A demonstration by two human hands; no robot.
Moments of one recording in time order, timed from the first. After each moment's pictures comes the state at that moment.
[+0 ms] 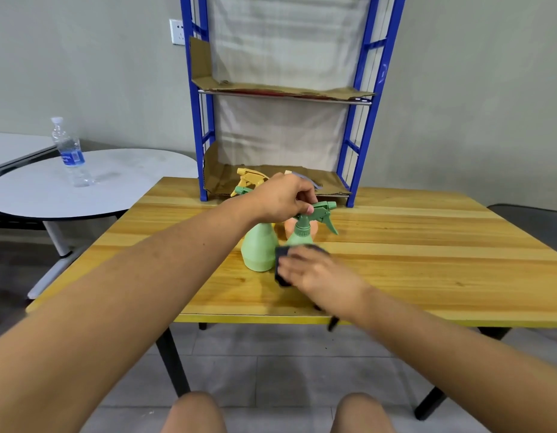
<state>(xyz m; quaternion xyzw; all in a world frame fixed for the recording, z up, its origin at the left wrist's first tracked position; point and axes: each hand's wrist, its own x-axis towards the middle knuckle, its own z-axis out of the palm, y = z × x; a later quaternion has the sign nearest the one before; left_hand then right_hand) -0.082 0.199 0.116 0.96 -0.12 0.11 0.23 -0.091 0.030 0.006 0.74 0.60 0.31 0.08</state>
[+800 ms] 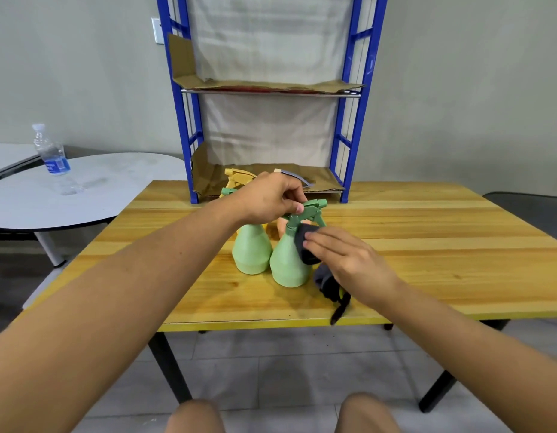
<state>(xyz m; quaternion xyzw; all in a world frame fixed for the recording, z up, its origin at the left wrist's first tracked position) -0.077 0.203 0.113 0.96 -0.12 0.10 0.24 -0.055 -0.022 -0.001 0.76 0.54 0.34 -0.09</state>
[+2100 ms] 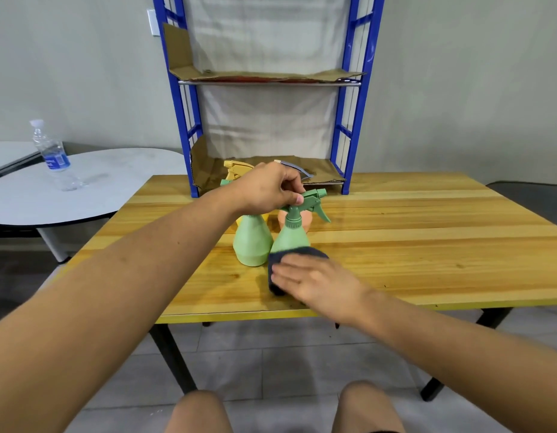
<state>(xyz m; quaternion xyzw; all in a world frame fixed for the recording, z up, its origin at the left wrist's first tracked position) -0.080 0.203 0.114 0.96 -0.10 0.09 0.26 -0.096 0.019 -0.018 0.71 0.63 0.31 0.01</state>
